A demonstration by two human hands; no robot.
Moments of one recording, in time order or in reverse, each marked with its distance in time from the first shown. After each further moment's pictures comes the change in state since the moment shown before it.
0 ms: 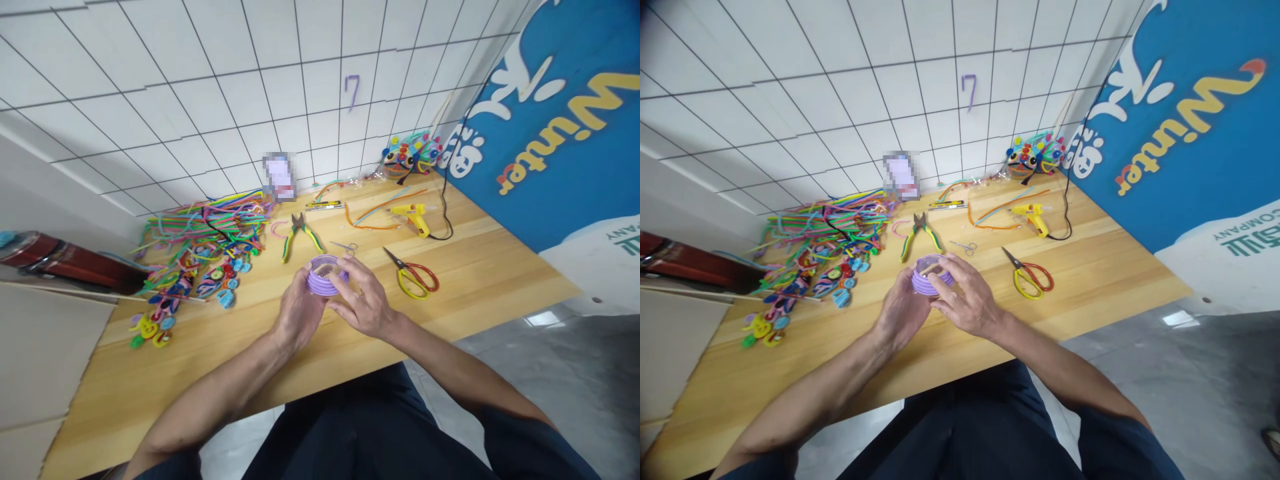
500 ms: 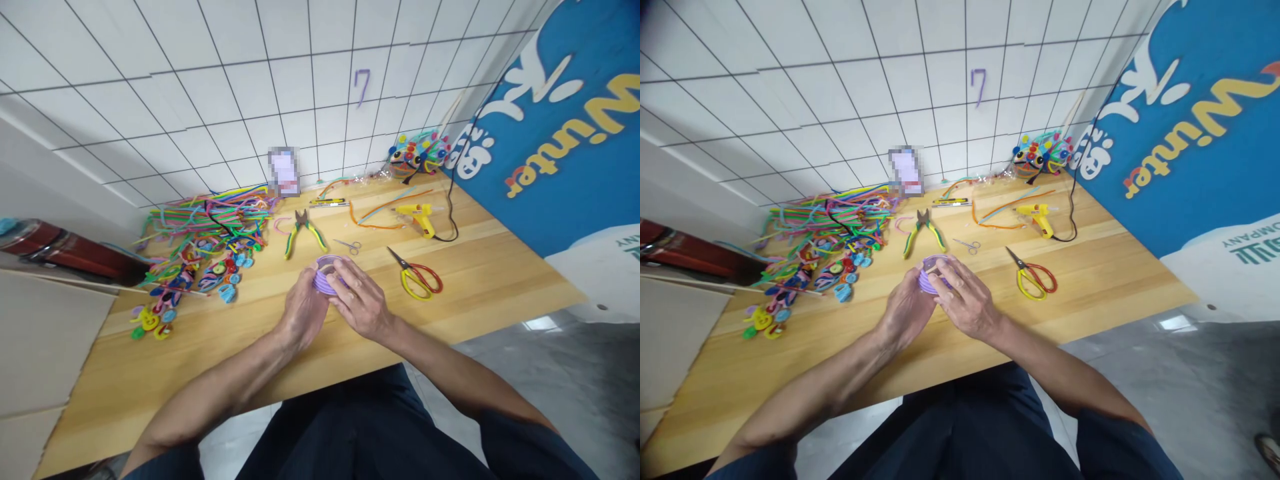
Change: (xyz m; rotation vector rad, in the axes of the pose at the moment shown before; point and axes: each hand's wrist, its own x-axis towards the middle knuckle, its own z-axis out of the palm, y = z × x) left_hand 0.000 -0.010 0.001 0.014 0.068 0.074; right_hand -0.004 -0.009 0.007 -0.008 -0.029 -0.011
